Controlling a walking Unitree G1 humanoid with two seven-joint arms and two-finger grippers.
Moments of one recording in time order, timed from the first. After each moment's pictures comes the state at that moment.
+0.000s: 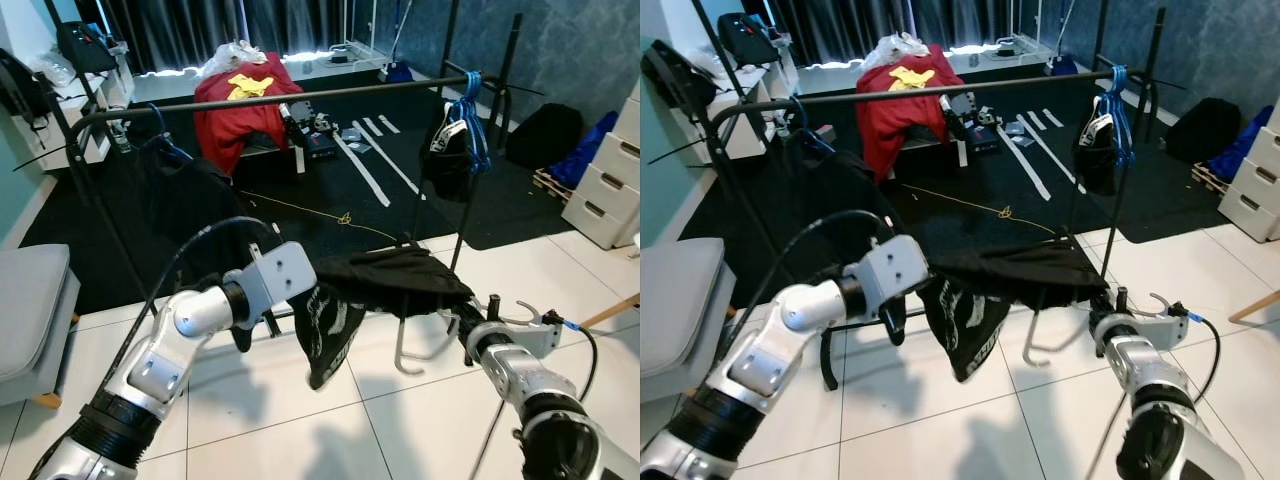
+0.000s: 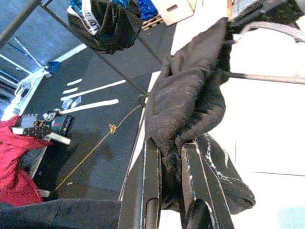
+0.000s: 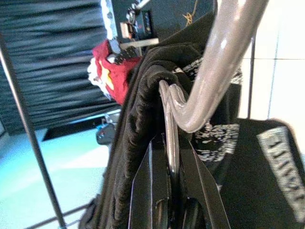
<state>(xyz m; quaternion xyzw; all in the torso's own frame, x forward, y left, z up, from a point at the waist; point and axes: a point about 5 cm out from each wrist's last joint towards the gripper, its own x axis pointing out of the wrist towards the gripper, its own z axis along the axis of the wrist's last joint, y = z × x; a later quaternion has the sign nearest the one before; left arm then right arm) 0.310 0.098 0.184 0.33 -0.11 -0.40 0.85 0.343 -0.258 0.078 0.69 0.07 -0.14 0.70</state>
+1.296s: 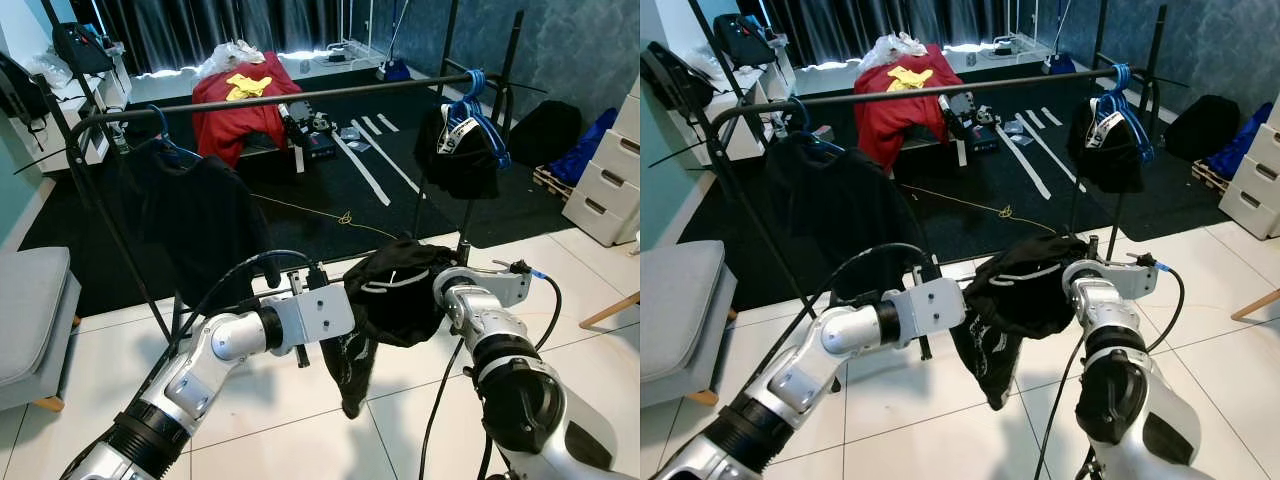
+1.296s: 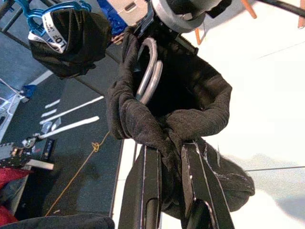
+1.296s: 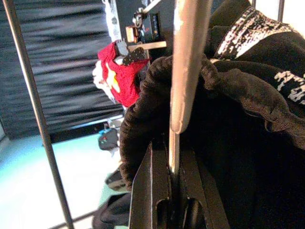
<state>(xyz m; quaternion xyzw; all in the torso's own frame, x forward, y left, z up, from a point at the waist) 0.299 0.064 0.162 0.34 -0.13 -0.46 0.81 0.386 -0.211 0.126 0.66 0.07 -0.14 0.74</state>
